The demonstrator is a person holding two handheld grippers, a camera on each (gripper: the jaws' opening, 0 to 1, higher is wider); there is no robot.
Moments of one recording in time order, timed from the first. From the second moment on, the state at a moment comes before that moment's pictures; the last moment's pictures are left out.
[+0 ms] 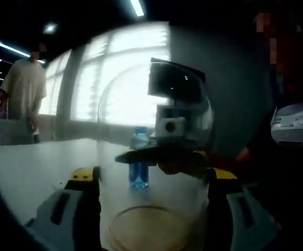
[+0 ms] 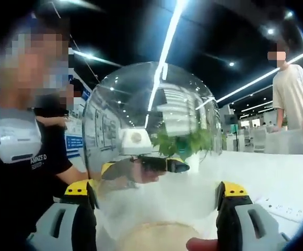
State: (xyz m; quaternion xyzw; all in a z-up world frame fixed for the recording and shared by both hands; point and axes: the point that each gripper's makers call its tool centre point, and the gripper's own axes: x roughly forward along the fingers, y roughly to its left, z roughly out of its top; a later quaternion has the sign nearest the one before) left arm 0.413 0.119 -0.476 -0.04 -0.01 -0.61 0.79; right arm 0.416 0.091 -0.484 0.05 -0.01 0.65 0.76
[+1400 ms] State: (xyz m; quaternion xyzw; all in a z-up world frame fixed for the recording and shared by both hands) left arm 0.373 0.122 -0.448 -0.02 -0.03 -0.61 0.79; right arm 0.377 0.097 -0.459 0.03 -0.02 0.66 0.75
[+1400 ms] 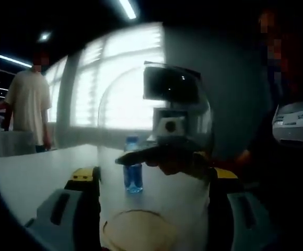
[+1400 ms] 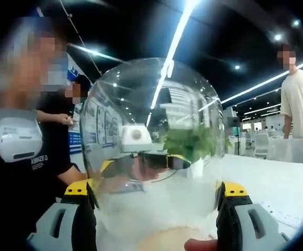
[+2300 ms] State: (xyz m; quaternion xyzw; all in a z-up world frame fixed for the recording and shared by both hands) left arm 0.330 0.118 -0.450 -0.02 -0.03 -0.61 0.79; right arm 0.332 0.092 -0.460 0.02 -0.02 0.65 0.76
